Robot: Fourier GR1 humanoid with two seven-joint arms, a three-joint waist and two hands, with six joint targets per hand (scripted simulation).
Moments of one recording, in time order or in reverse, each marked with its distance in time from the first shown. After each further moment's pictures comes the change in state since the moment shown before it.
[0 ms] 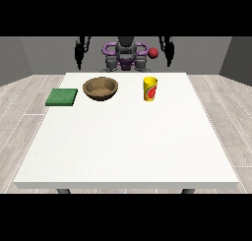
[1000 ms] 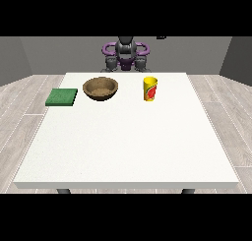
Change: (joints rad) left arm -0.110 -0.062 -0.043 -0.274 0.041 0.172 0.408; right arm -0.005 0.021 -0.044 -0.405 -0.161 -0.056 0.426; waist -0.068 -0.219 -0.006
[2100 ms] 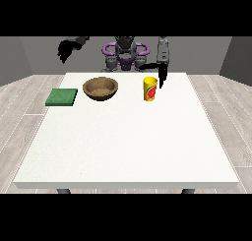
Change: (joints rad) left arm -0.184 0.057 0.146 0.580 -0.029 -0.099 -0.700; right arm -0.144 -0.045 -0.148 0.226 -0.079 0.151 -0.404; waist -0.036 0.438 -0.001
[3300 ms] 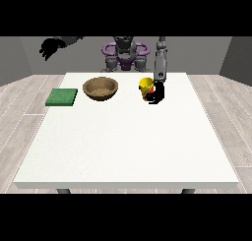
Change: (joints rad) left arm -0.211 0.065 0.141 0.600 -0.053 0.168 -0.404; right arm -0.063 -0.145 -0.139 0.088 -0.157 0.163 -0.005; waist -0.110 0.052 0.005
